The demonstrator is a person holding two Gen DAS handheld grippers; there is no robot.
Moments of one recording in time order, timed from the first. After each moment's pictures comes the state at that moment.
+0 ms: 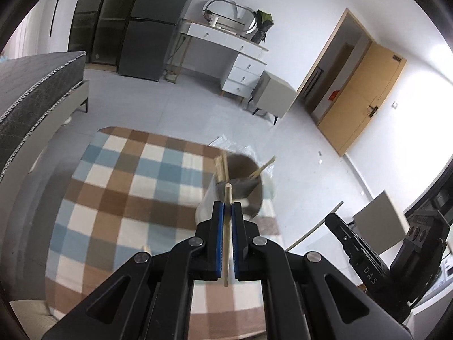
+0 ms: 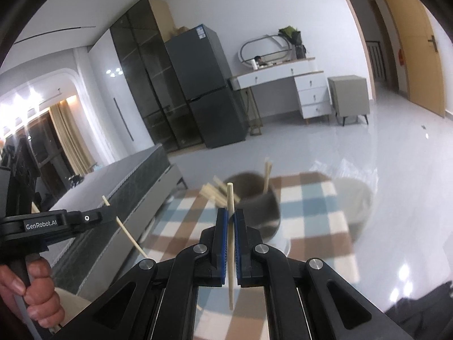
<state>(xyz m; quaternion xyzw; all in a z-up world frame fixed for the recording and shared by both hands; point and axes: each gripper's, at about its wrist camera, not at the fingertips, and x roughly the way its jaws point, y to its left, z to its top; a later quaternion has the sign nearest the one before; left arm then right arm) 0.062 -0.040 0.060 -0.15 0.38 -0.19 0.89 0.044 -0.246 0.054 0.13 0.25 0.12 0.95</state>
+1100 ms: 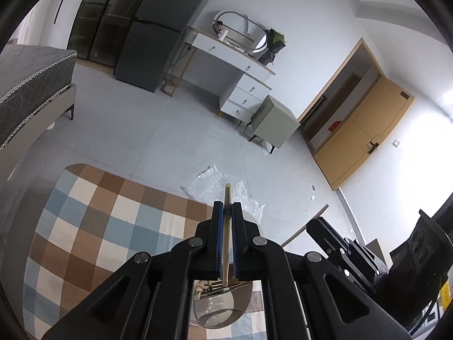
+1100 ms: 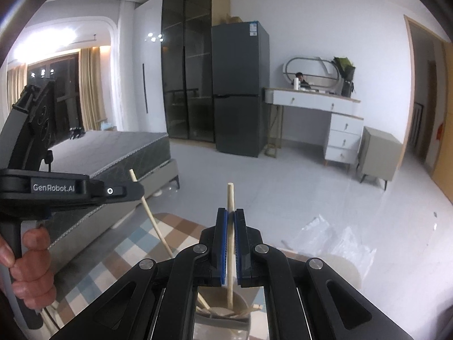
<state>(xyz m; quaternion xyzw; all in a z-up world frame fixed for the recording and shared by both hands) 0.202 -0.052 0.074 -0.22 0.35 -0.18 0.89 0.207 -0.210 0.102 -0.04 0.24 0.18 0.95</state>
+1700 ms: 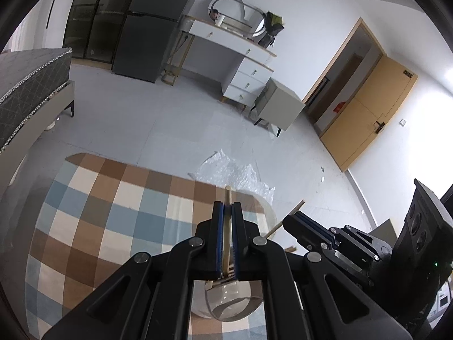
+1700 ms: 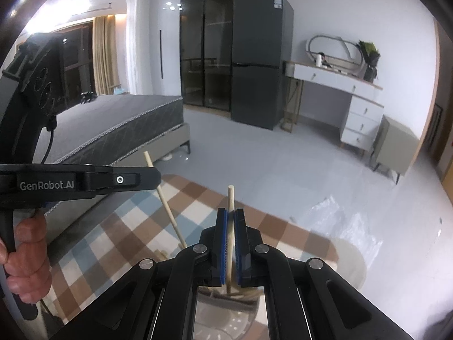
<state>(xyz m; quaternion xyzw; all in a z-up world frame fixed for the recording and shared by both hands) 0.198 -0.072 0.053 -0.18 0.39 -0.18 0.89 0.221 -0.197 0.056 -0.08 0.31 0.21 0.92</state>
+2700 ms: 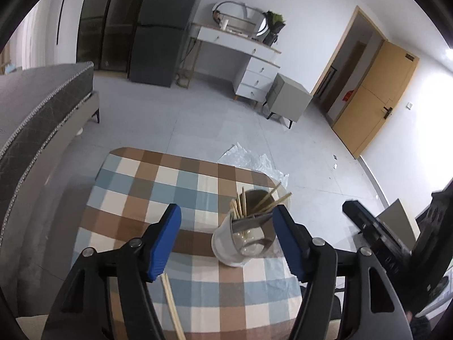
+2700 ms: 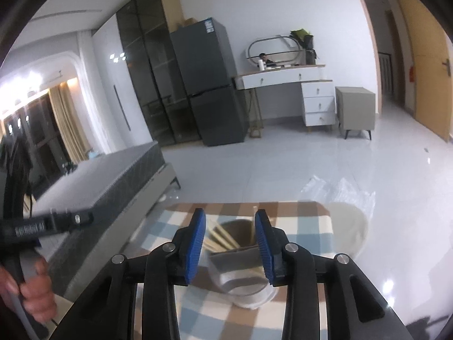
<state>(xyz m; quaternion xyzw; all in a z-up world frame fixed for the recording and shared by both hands) 0.084 -0.034 0.105 -0.13 0.38 -0.15 0.90 0.105 -0.240 0.111 0.10 0.27 0.12 0.95</state>
